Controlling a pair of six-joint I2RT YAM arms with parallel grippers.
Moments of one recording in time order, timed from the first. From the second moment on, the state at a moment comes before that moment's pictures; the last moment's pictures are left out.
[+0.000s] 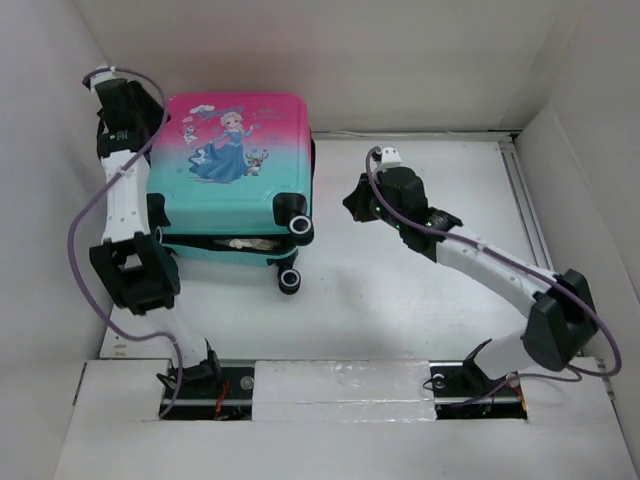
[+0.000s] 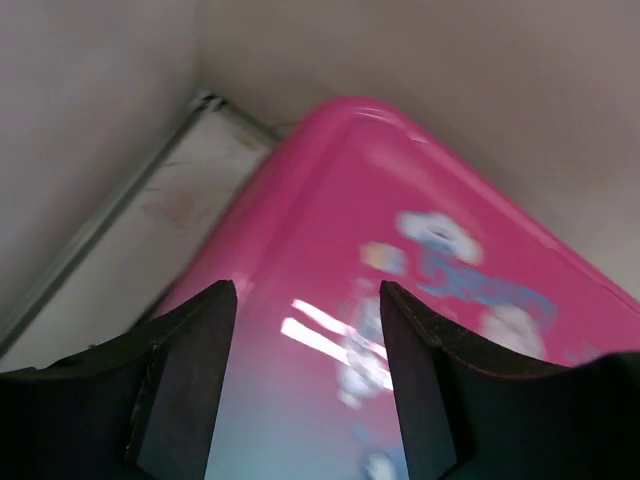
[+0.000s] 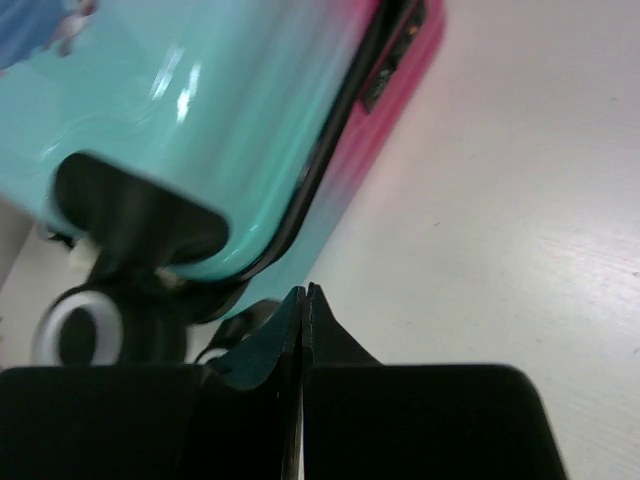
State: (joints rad) left arm 0.21 1.74 1.82 -0.40 -0.04 -0.47; right arm 0.69 1.39 1.10 -0.03 0.05 0.45
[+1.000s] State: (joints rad) left arm 0.16 1.80 1.24 -0.04 -0.01 -0.68; right arm 0.47 1.78 1.26 -0.06 0.10 0.44
